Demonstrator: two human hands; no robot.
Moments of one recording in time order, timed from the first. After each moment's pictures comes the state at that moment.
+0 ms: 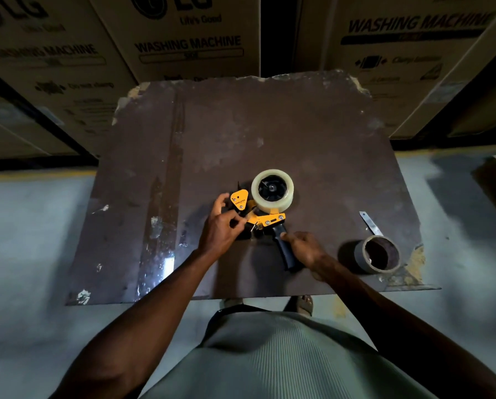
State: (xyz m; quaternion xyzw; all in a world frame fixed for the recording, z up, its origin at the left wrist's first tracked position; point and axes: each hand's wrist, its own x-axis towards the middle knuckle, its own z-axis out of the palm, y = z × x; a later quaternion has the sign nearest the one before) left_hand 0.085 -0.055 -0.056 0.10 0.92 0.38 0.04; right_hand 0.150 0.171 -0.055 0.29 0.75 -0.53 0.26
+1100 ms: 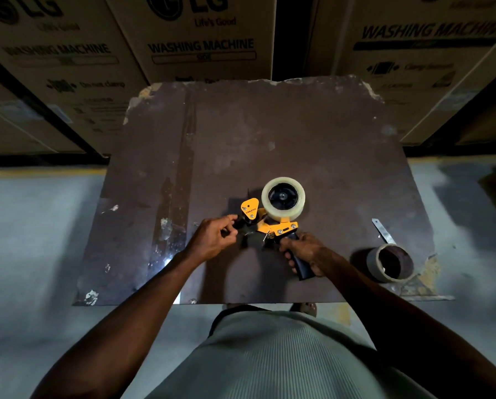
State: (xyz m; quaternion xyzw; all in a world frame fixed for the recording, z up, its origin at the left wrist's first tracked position) left_hand 0.077 -0.111 -0.064 0.14 0.89 0.43 0.11; right_hand 0.131 0.148 -0.022 0.30 0.66 -0.58 0.36
